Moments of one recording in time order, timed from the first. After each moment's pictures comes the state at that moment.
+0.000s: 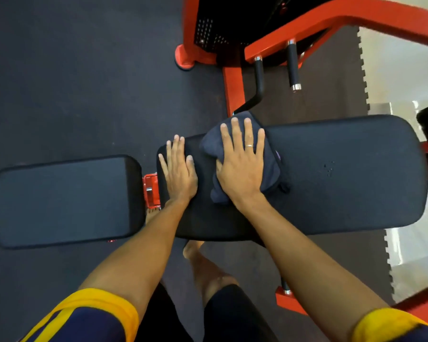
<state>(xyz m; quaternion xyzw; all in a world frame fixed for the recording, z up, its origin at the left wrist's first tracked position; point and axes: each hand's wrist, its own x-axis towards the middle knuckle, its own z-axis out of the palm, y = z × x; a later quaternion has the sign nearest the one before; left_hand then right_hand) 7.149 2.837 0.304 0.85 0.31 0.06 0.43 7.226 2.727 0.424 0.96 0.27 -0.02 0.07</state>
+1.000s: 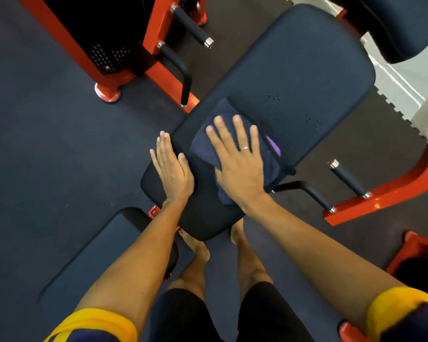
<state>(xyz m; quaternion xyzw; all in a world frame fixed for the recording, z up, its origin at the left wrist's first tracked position) 7.189 2.847 0.330 0.91 0.01 0.06 0.41 7.163 2.696 0.435 0.99 0.04 0.10 0.01</state>
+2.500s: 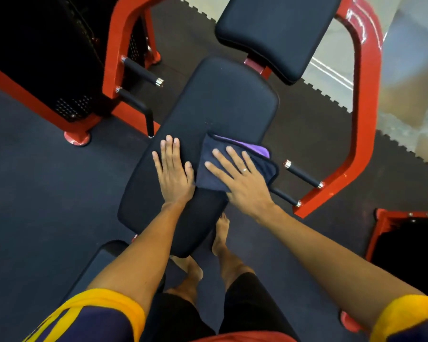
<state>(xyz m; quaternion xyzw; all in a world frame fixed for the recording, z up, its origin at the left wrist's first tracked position) 7.206 2.765 0.384 0.92 -0.18 0.08 0.34 7.100 2.592 0.465 1.00 0.07 0.06 0.03</state>
